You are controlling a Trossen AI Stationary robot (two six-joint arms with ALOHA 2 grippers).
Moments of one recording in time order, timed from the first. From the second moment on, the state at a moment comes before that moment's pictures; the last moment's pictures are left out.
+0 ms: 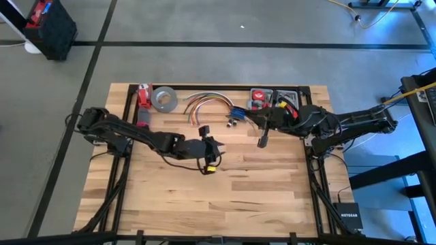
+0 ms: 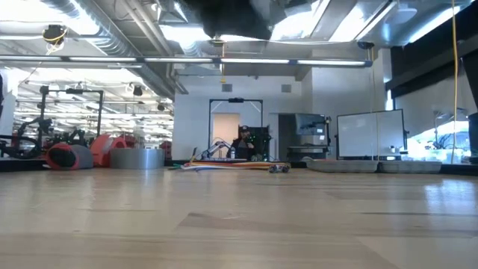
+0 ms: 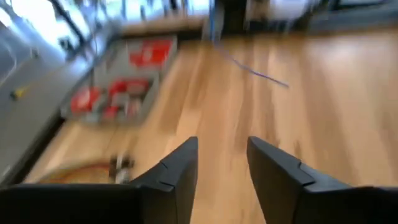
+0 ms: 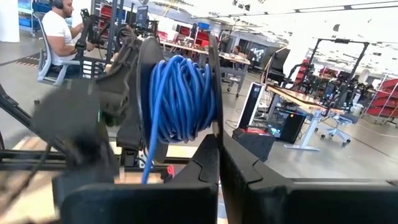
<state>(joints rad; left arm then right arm) -0.21 1.59 1.13 -0.05 -0.47 -0.02 0.18 1.08 1.05 0.11 0.43 -0.24</state>
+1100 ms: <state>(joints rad) -0.07 1.78 1.17 0.65 -0.04 0.10 0.18 1.08 1.05 0.10 0.43 -0.27</state>
